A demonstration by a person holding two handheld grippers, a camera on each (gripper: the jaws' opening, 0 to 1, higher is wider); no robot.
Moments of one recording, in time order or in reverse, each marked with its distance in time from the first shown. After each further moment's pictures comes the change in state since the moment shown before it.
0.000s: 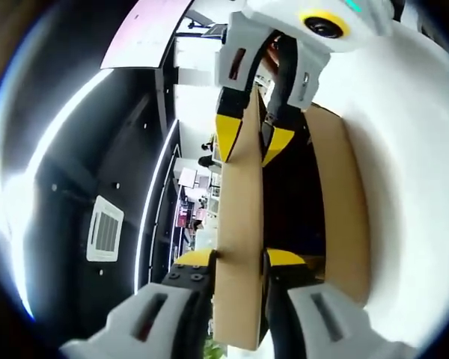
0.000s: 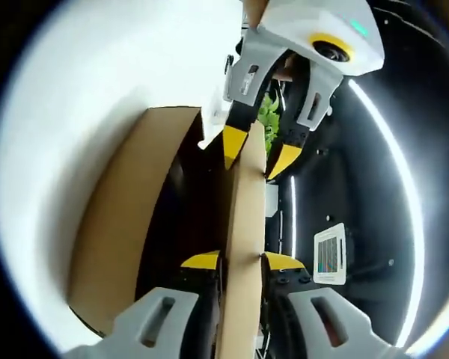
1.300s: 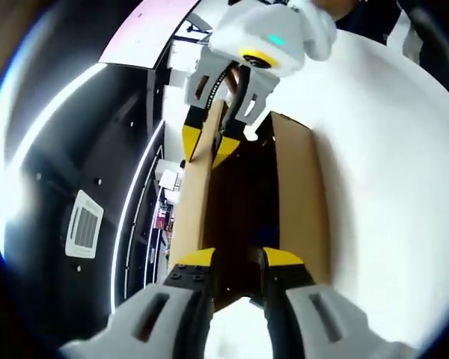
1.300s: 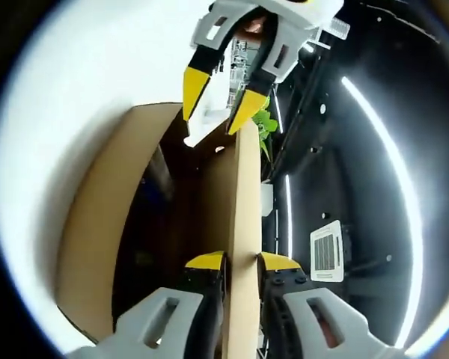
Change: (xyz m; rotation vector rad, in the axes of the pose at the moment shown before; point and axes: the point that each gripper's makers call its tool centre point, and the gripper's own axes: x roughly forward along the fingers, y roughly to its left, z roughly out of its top) left arm -0.035 -0.033 -0.012 -0.061 -0.030 -0.135; right arm 0.011 -0.004 -0.012 0.028 0.001 -0.035
